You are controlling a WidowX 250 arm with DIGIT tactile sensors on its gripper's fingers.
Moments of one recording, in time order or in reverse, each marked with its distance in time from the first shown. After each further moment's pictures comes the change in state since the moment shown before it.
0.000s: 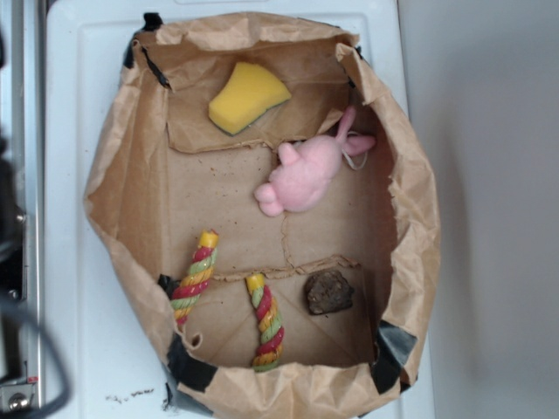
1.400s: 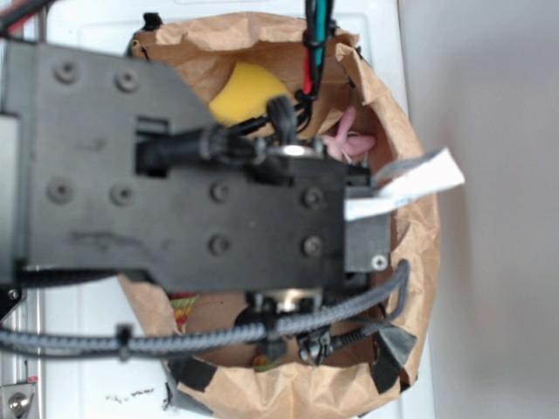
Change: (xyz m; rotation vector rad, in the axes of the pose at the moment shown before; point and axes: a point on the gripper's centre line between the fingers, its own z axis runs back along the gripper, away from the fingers) arm 0.091 -0.017 -0.113 0.088 -0.044 0.159
